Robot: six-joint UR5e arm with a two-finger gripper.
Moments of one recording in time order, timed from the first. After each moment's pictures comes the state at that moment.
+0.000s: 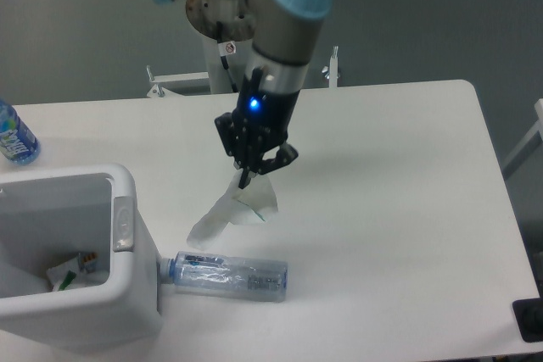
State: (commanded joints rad) arm 2.51 -1.64 -1.59 -1.04 0.92 0.74
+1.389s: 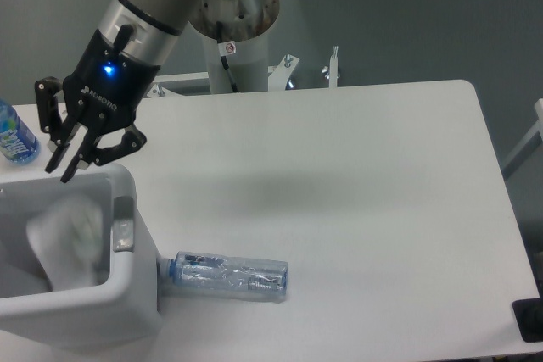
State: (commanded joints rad) arm 2.21 -1.70 -1.54 -0.92 0.85 0.31
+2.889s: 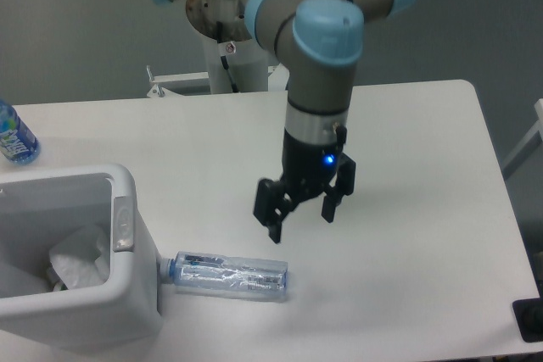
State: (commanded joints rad) arm 2.45 -1.97 -1.53 -0.92 1.40 -0.19
